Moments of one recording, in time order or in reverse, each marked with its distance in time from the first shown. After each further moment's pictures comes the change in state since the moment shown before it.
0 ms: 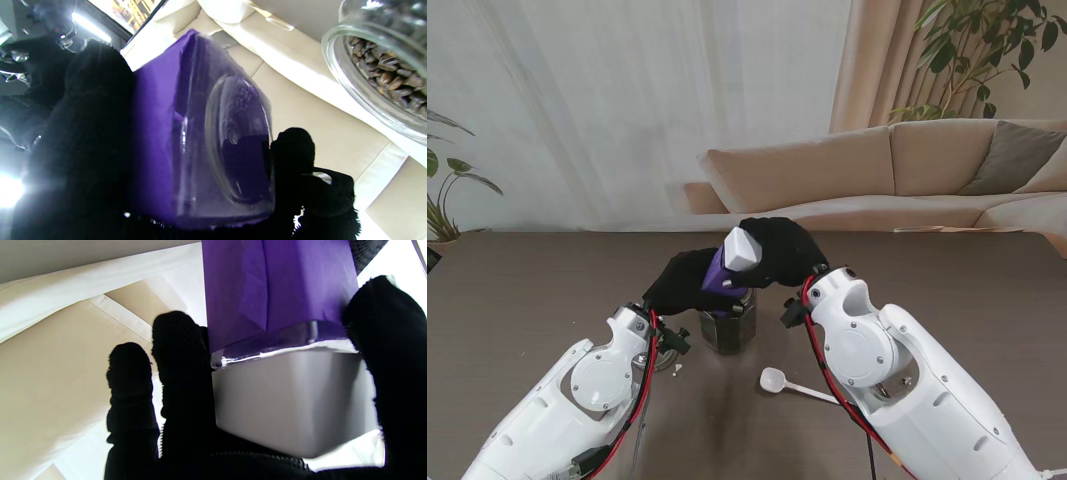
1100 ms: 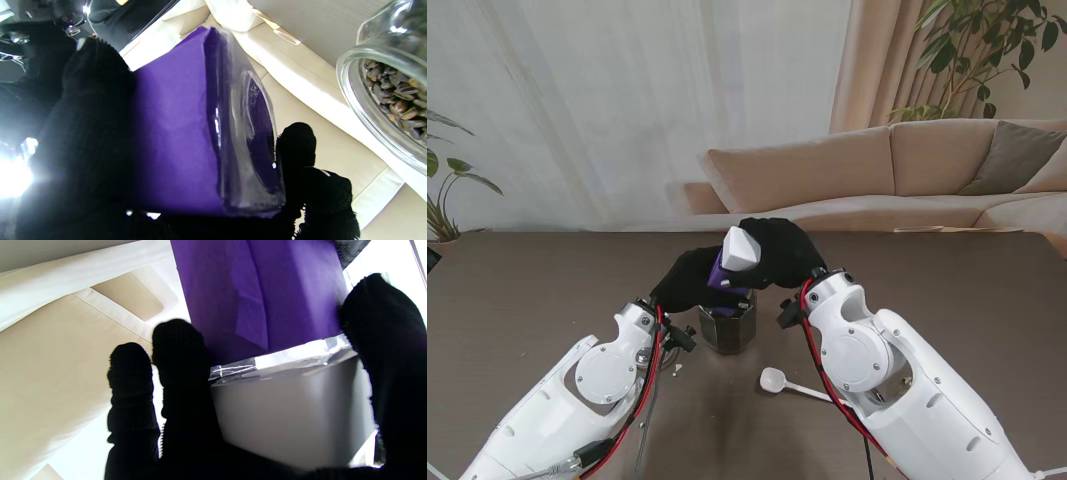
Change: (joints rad) left arm -0.034 0.006 0.044 0.010 -0.125 0.038 -0.044; right arm -0.004 -0.012 -0.013 0.034 0.012 -0.052 -0.075; left_hand 0.015 0.010 -0.067 0.025 -0.014 -0.037 0.015 -0.006 -0.011 0.006 -0.009 -0.155 -0.122 0.048 -0.119 -0.032 -0.149 0.013 -0.083 0.001; right_hand 0.020 -0.013 0.000 0.000 0.023 0.062 0.016 0.000 0.018 0.041 0.001 0.141 0.001 -0.011 0.054 0.029 0.000 -0.008 0.001 0.003
